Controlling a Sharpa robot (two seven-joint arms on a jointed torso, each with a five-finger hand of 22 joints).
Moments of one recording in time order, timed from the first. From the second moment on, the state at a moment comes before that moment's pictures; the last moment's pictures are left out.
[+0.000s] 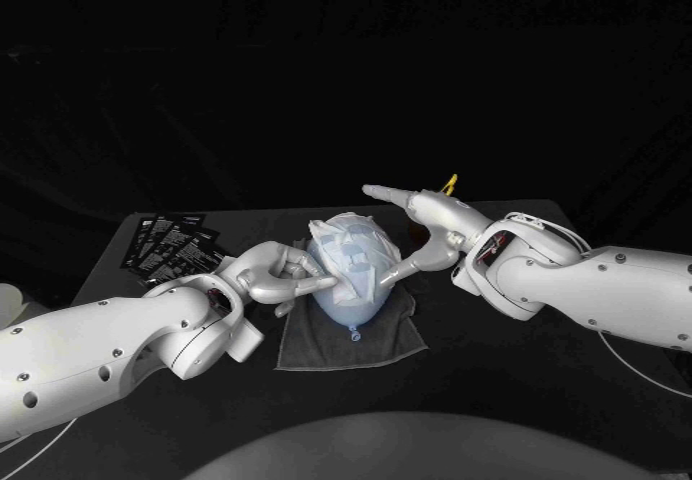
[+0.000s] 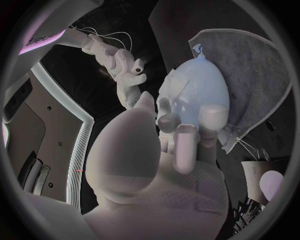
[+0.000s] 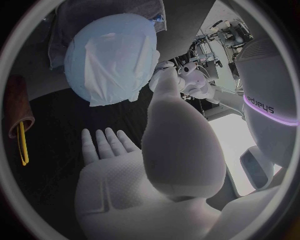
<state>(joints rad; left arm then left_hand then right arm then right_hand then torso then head) 1.05 -0.92 -0.12 1.76 -0.64 -0.37 0.05 1.40 -0.13 0.00 0.29 0.05 0.91 0.07 0.75 0.34 1.25 -0.01 1.24 0.89 1.47 -0.06 1.52 1.31 0.15 1.28 0.03 1.18 0.89 1.19 -0.91 -0.18 1.70 -1.29 -0.50 0.07 1.43 -0.32 -0.30 0.30 0.05 0.27 0.13 0.03 0.09 0.30 0.21 0.03 0.03 0.24 0.20 0.03 0.04 0.08 0.24 0.29 0.03 0.07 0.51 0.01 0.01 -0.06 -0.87</state>
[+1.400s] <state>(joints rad) 1.09 -0.85 -0.12 1.81 -0.79 -0.43 -0.26 1.20 -0.16 0.04 0.30 0.05 0.94 0.04 0.79 0.41 1.35 -0.03 1.33 1.10 1.47 -0.08 1.55 1.31 0.12 1.32 0.01 1.28 1.03 1.18 -0.78 -0.19 1.54 -1.30 -0.34 0.04 1.41 -0.31 -0.30 0.30 0.05 0.22 0.14 0.03 0.08 0.24 0.19 0.03 0.03 0.17 0.19 0.03 0.03 0.07 0.17 0.29 0.03 0.05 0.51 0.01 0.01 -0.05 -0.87</state>
